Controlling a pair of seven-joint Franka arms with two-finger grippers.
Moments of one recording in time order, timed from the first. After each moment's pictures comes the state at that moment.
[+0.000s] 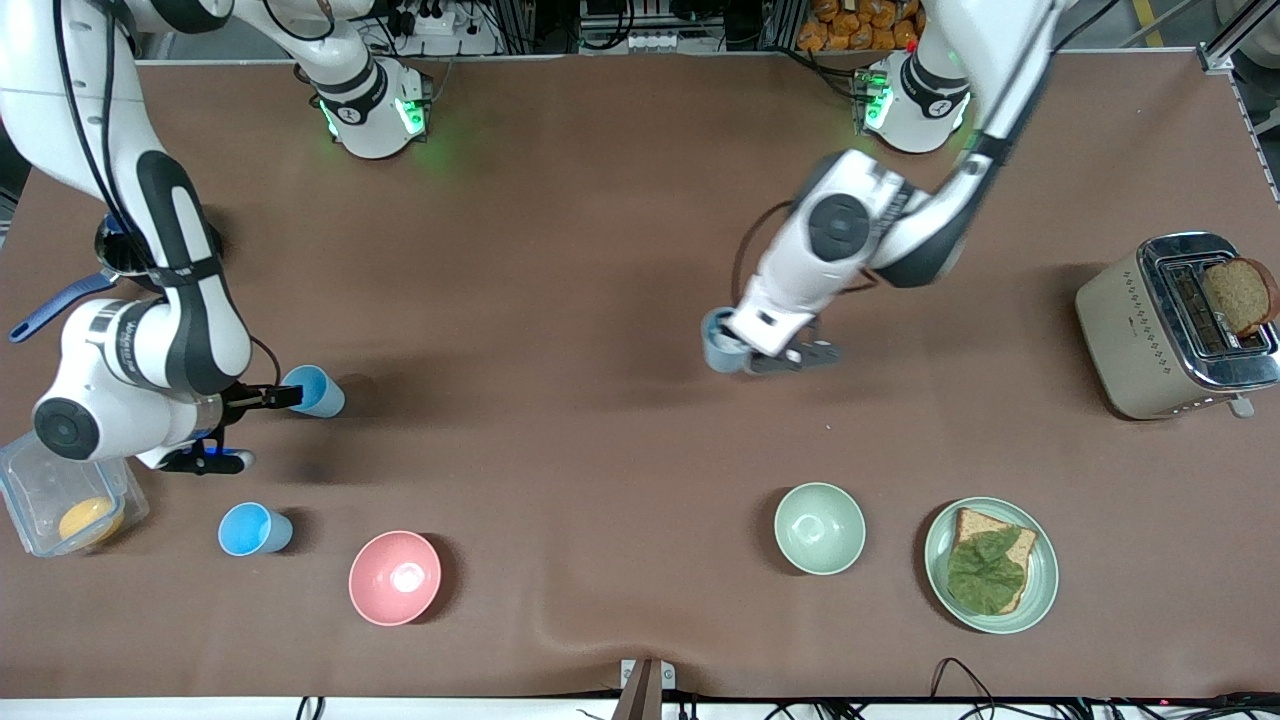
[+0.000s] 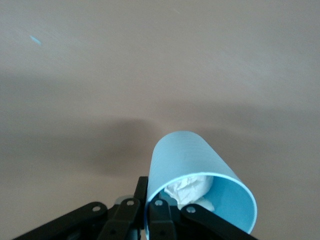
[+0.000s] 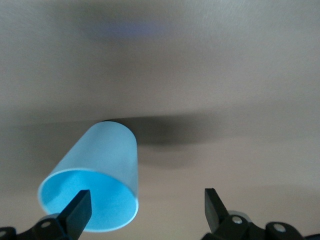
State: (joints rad) left arm -0.30 0.41 -0.39 -1.90 0.01 2.30 -0.82; right arm -0.06 0.62 -0.06 -1.65 0.01 1.84 -0.07
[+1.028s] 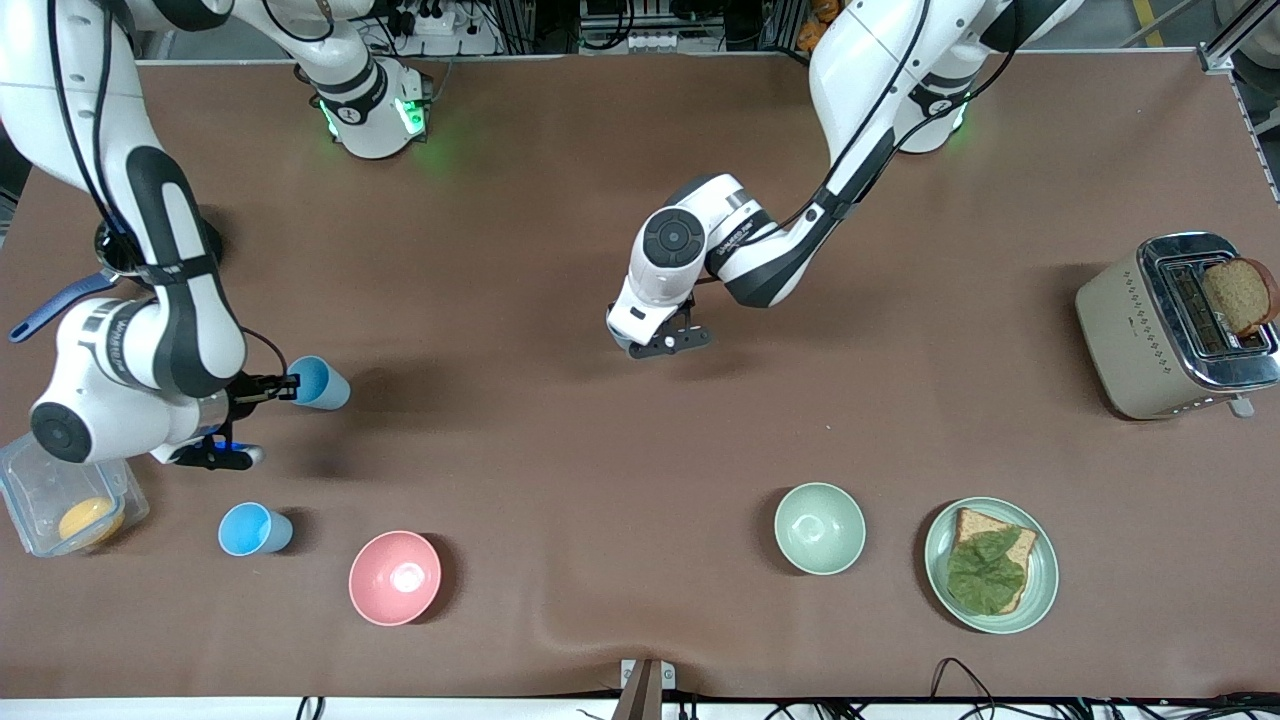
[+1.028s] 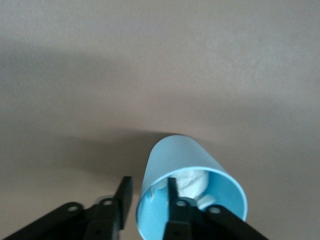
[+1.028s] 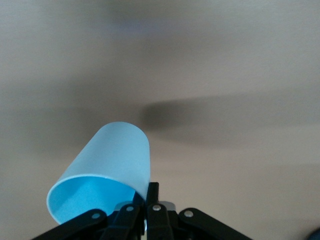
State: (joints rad) left arm -0.52 0.70 -0.37 -1.65 0.08 2.30 -1.09; right arm -0.04 0.58 -0.04 -1.59 0.14 1.69 -0.06
